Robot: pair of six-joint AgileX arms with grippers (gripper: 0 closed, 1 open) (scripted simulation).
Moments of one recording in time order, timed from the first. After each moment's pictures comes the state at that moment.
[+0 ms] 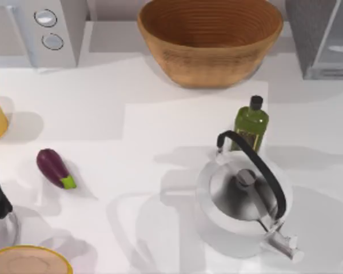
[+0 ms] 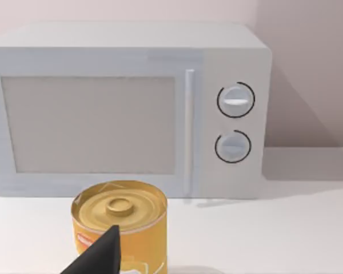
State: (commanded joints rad) left arm 0.00 0.00 0.00 0.00 0.00 0.00; right arm -0.94 1.84 1.30 -0.31 -0.75 -0.65
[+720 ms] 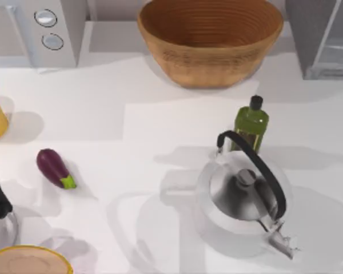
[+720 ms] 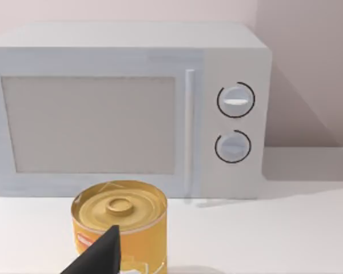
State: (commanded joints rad) left arm 0.00 0.00 0.00 0.00 0.00 0.00; right arm -0.74 1.80 1.22 -0.22 -0.56 -0.49
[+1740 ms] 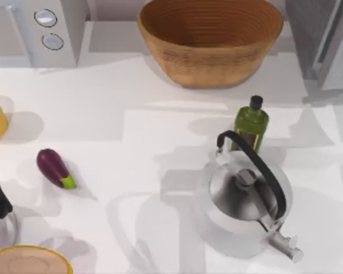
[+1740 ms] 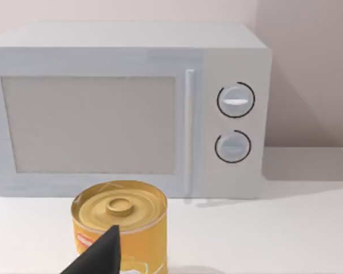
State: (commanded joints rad) left arm 0.00 0.00 0.00 0.00 0.00 0.00; right arm -0.03 1.63 1.00 0.05 -0.04 -0.02
